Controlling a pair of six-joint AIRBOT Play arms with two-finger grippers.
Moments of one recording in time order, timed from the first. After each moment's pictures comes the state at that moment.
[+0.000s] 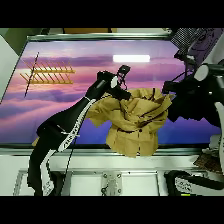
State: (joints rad) left arm -0.63 -2.01 1.98 1.44 -1.15 -1.66; right arm -0.02 -1.41 1.38 -1.47 1.19 1.74
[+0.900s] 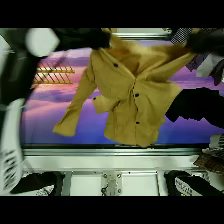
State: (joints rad) left arm -0.52 -1.40 2.04 1.49 -1.01 -1.67; right arm -0.01 -1.15 1.76 -1.31 1.03 1.56
